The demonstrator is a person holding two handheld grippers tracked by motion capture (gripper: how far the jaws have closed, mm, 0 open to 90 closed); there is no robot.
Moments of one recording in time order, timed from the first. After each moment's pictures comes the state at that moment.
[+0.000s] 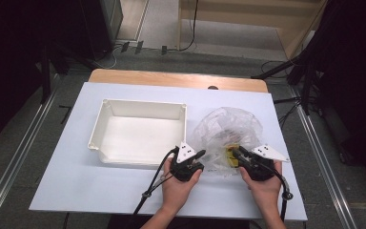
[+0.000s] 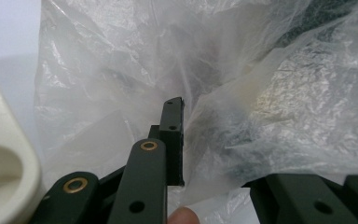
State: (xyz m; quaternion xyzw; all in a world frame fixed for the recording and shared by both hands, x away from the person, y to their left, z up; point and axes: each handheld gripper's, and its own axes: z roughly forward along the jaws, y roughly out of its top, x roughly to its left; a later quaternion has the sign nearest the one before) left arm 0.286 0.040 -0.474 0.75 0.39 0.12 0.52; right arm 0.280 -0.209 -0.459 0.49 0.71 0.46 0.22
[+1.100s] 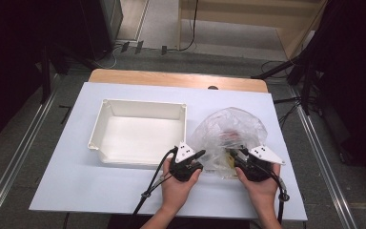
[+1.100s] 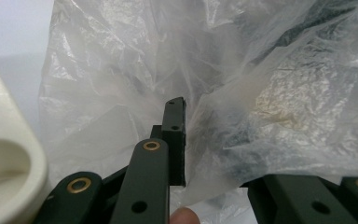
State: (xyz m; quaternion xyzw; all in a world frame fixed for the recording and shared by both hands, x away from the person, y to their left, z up) left arm 0.285 0.043 -0.474 0.75 0.39 0.12 0.52; right arm 0.276 -0.196 -0.456 0.49 0.70 0.44 0.27
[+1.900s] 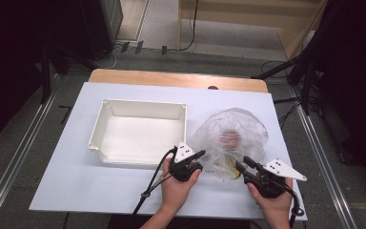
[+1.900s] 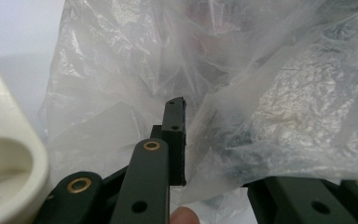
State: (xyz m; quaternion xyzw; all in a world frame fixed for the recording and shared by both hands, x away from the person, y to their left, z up) left arm 0.285 0.044 -0.473 0.75 0.39 0.11 0.53; right arm 0.235 -0.227 -0.444 0.45 0.70 0.51 0.21
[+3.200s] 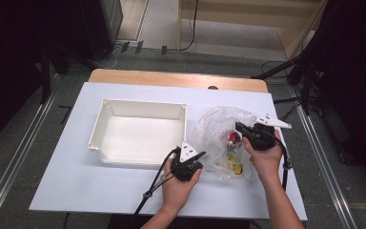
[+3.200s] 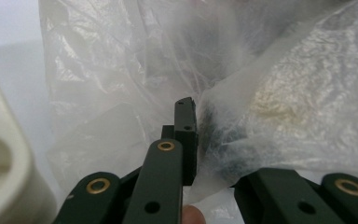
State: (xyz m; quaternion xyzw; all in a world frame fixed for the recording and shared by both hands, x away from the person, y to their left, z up) left arm 0.287 0.034 -0.475 0.77 0.40 0.13 0.47; right arm 0.359 -0.215 -0.424 0.49 0.71 0.46 0.20
